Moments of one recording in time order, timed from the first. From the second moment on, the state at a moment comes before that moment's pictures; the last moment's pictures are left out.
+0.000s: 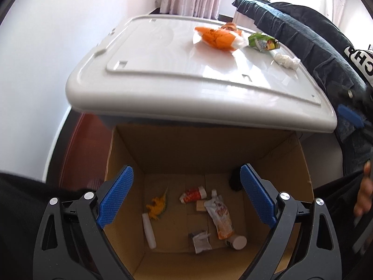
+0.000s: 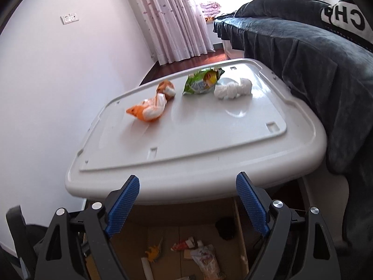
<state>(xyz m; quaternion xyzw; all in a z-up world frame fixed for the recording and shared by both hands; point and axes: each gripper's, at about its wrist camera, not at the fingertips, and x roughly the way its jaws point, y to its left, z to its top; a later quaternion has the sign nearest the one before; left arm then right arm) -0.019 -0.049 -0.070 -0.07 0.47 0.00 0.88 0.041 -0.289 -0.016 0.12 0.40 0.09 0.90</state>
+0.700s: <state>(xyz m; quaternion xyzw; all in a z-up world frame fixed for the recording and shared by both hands) 0.083 -0.066 -0.014 -0.03 0.43 -0.05 0.90 0.283 -0.358 -0.035 0.13 0.49 -0.05 0.86</state>
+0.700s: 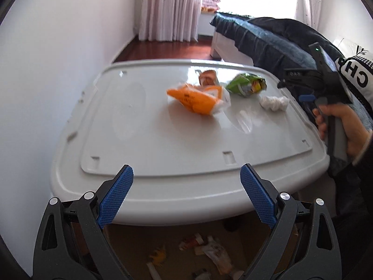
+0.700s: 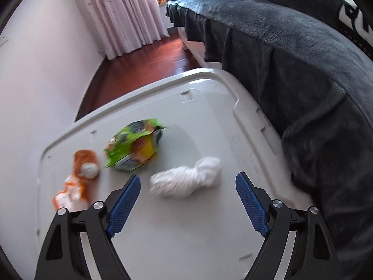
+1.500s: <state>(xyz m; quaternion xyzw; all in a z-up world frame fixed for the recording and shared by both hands) 0.094 -0.066 -0.023 -0.05 0.45 -0.05 0.89 0.389 -0.310 -0.071 0.27 0.57 0.00 0.78</state>
